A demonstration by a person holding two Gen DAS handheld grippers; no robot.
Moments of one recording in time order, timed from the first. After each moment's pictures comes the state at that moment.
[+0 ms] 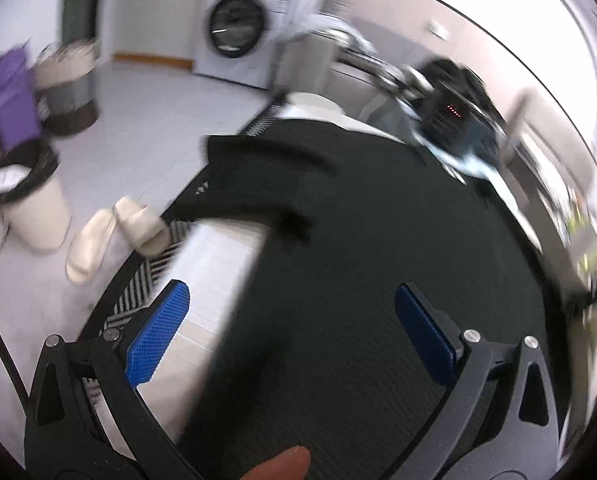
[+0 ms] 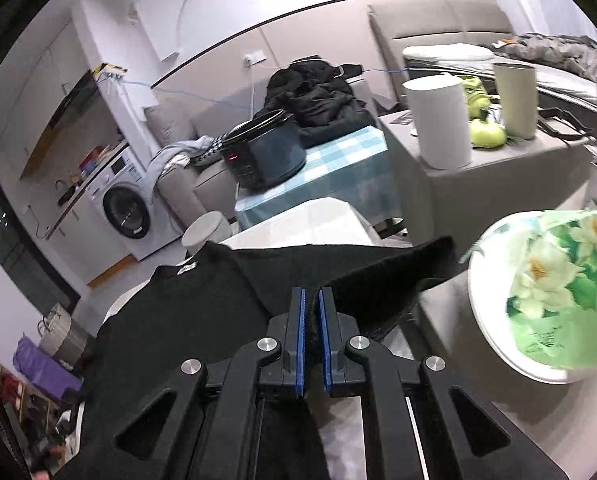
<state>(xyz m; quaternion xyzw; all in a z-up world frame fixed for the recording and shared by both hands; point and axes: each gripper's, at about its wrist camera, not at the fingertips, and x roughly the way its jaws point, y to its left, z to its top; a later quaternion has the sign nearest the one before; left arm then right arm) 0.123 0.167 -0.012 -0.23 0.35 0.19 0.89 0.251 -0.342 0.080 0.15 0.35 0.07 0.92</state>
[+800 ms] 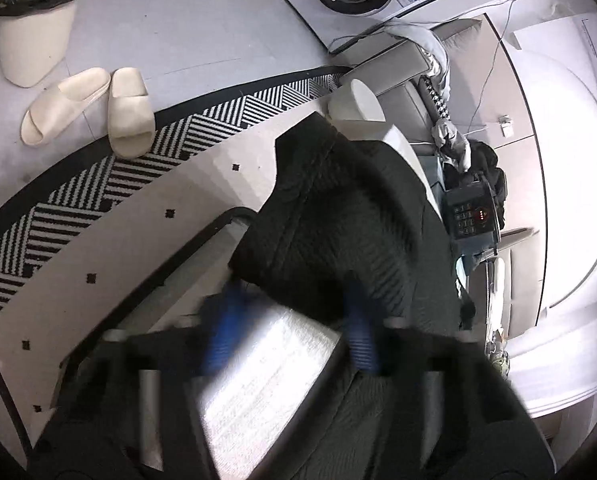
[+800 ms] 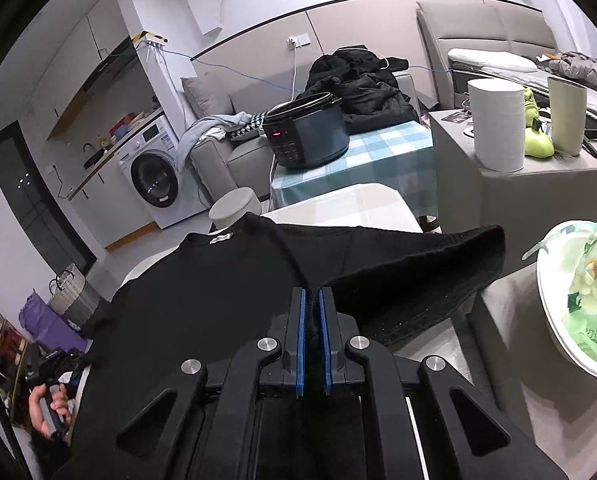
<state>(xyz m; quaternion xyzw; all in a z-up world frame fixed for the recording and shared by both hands) 0.177 0.320 -0.112 -0.52 0.33 0.18 0.77 0.255 -0.299 0.073 0.11 0.36 0.13 0.92</state>
